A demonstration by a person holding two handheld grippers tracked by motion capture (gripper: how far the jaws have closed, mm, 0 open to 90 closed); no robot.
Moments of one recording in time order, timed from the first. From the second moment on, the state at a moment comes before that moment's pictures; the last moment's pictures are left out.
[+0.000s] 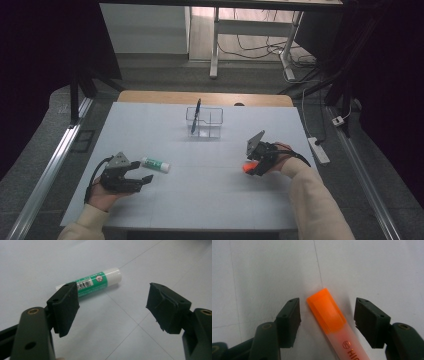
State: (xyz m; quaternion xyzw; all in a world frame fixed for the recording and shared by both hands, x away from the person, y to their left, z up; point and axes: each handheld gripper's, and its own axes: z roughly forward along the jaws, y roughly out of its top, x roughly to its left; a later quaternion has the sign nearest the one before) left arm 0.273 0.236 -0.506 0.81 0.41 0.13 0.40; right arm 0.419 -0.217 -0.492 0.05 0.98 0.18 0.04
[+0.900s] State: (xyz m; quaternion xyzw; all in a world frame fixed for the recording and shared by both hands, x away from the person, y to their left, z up) left arm 0.273 0.237 -0.506 0.81 0.41 0.13 0.40; right arm 0.418 -0.212 -0.494 0.00 0.99 0.15 0.03
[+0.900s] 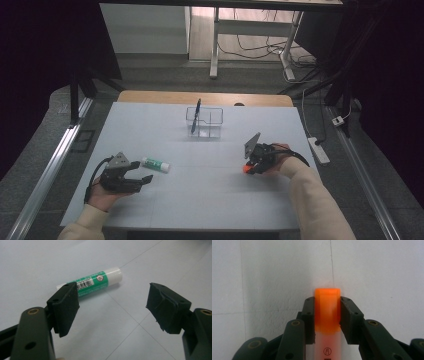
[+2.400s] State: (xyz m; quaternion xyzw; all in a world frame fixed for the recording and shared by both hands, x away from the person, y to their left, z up) left arm 0.273 0.239 -0.506 0.81 0.41 0.13 0.40; right arm 0.413 -0.252 -0.441 0.13 0.90 0.41 0.08
